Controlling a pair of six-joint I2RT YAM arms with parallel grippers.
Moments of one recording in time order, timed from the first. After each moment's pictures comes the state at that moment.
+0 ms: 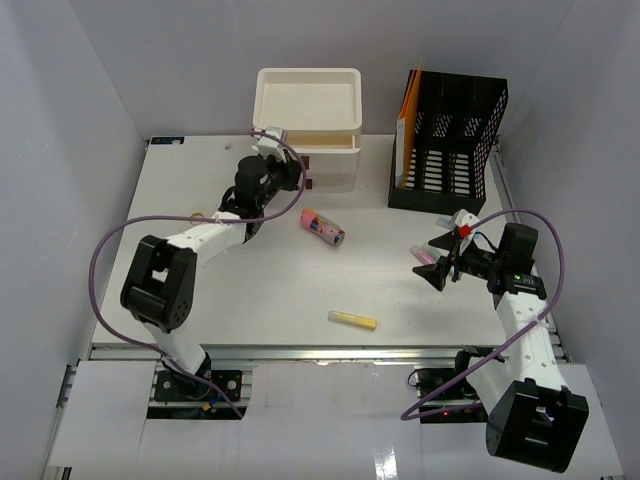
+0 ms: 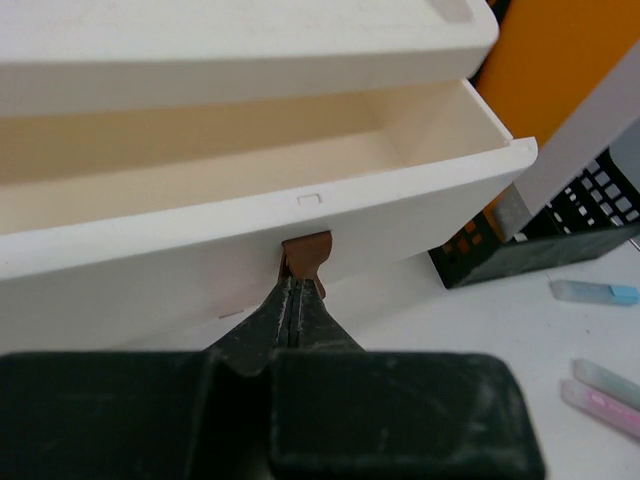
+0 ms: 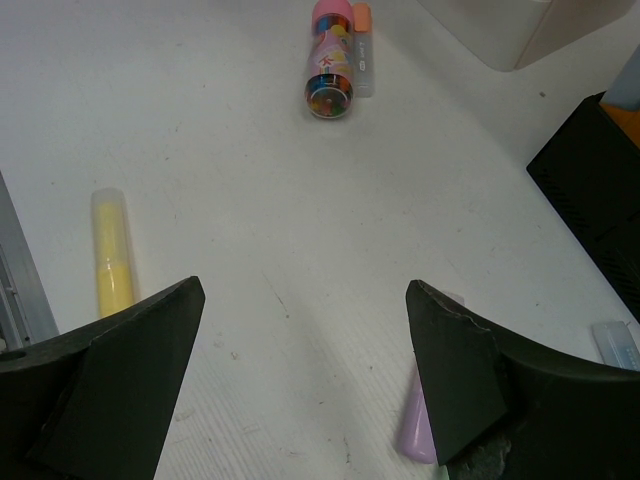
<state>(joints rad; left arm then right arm) -0.43 1.69 1.08 0.55 0.10 -0.24 -0.19 0.90 0.58 -0.34 -1.14 -0.64</state>
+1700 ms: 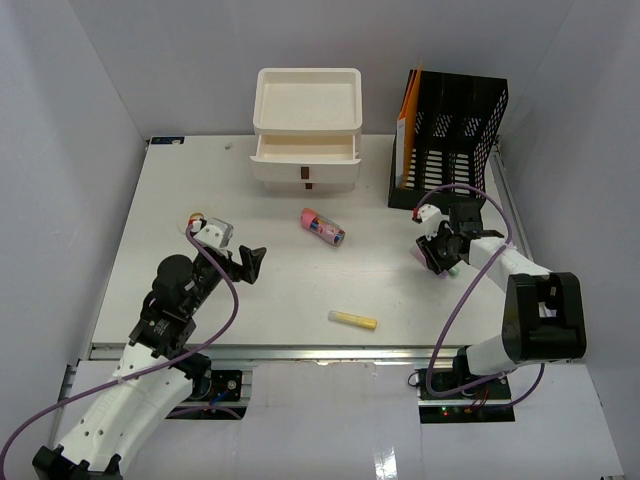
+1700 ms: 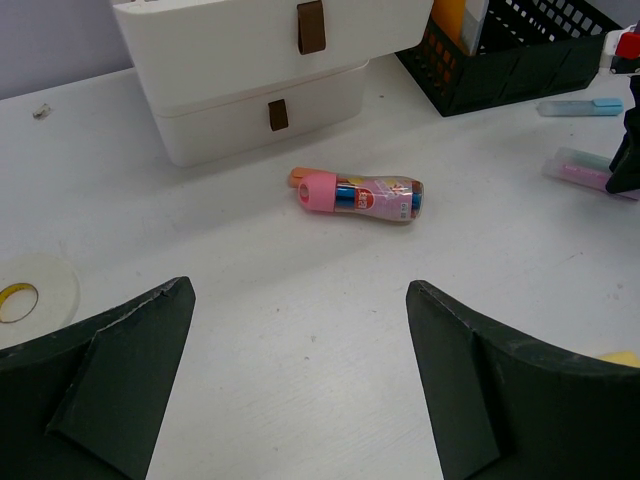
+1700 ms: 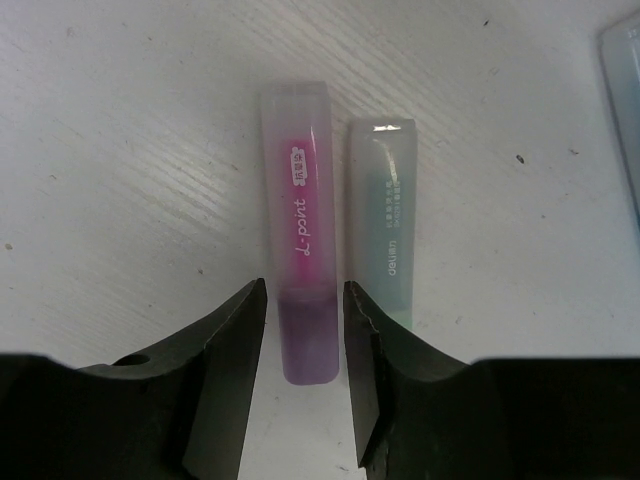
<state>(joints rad) -0.44 0.52 0.53 -0.09 0.06 -0.01 0.09 1.44 0.77 -0.38 -0.21 -0.57</state>
